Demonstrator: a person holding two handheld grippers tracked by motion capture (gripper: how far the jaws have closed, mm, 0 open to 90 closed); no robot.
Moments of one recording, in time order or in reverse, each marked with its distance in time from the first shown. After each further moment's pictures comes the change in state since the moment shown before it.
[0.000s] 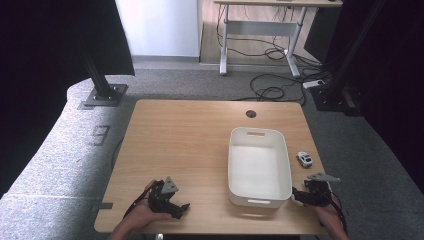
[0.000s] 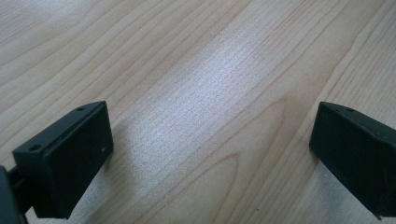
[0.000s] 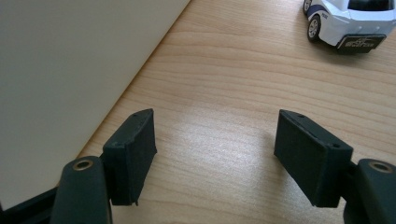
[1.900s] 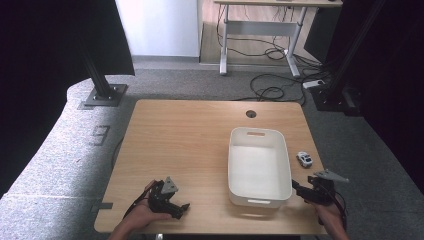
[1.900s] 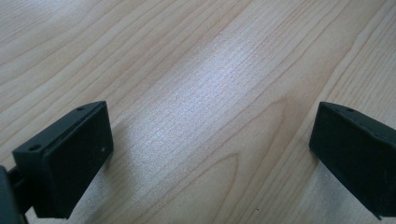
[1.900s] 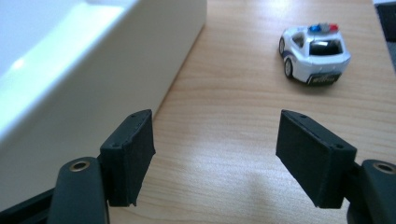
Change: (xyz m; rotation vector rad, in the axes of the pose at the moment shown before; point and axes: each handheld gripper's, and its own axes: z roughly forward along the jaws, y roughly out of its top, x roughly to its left) left arm 0.000 -0.001 0.000 -0.003 0.002 -0.003; right arm 0.008 0.015 -0.025 -0.106 -0.022 0.099
